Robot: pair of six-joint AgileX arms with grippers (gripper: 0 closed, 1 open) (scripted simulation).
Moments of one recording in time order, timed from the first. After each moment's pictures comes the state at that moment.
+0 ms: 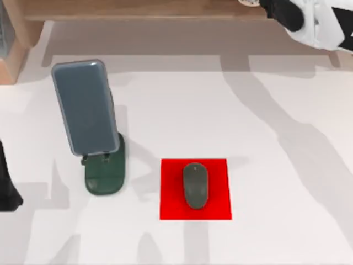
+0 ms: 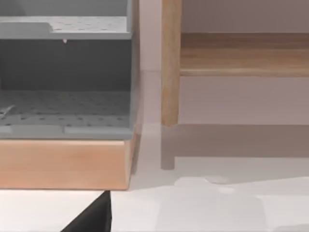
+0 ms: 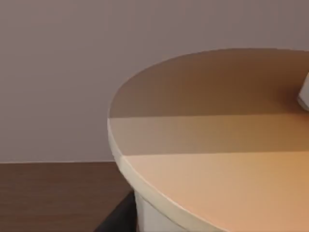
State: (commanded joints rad) left arm 0.00 0.00 0.00 0.00 0.00 0.00; right arm 0.44 2.08 1.65 0.31 0.49 0.06
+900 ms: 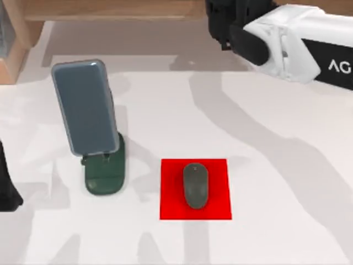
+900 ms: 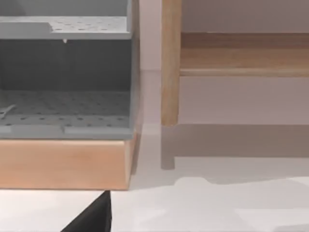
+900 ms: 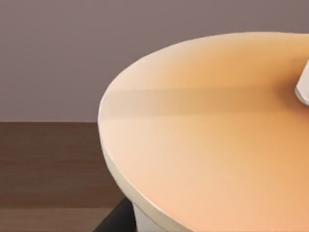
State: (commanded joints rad) left arm 0.00 0.00 0.00 0.00 0.00 0.00; right arm 0.63 1.98 1.55 0.27 0.72 0.08
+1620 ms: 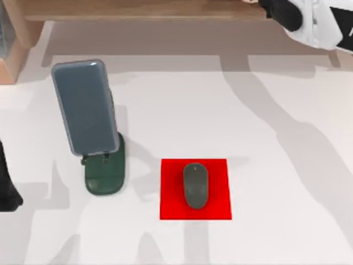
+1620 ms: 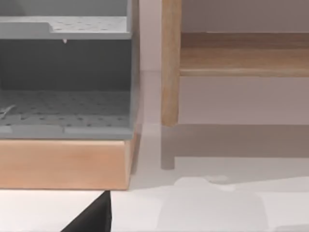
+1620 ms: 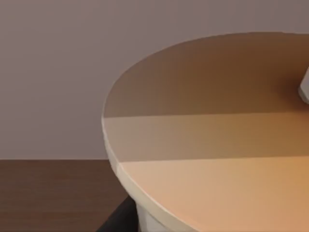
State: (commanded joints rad) left arm 0.00 0.00 0.00 0.00 0.00 0.00; right arm 0.43 2.10 1.67 0.32 0.46 0.06
